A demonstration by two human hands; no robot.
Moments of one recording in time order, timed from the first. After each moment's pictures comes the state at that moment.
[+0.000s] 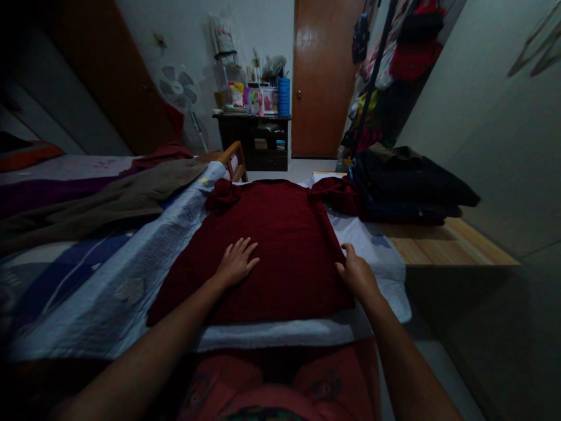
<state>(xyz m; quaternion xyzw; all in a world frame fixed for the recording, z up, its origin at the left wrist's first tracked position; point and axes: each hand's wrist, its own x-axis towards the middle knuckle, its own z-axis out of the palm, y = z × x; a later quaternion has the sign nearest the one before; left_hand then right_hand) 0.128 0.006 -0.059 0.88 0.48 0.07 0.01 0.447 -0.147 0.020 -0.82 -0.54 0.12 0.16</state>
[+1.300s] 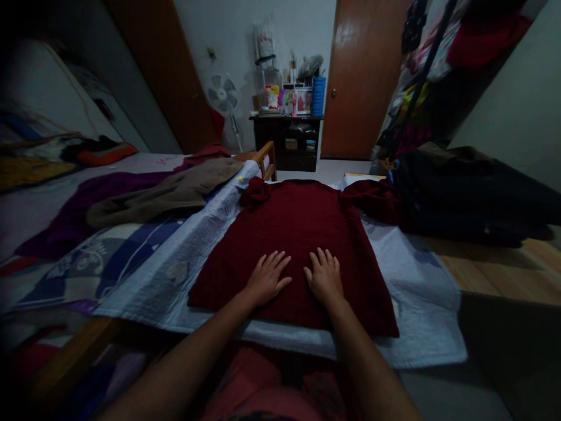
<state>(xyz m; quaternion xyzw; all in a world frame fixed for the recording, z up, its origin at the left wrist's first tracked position) 0.127 -0.051 -0.060 0.89 0.44 0.10 0.03 0.331 -0.081 -0.063 -0.71 -0.69 0.00 0.14</state>
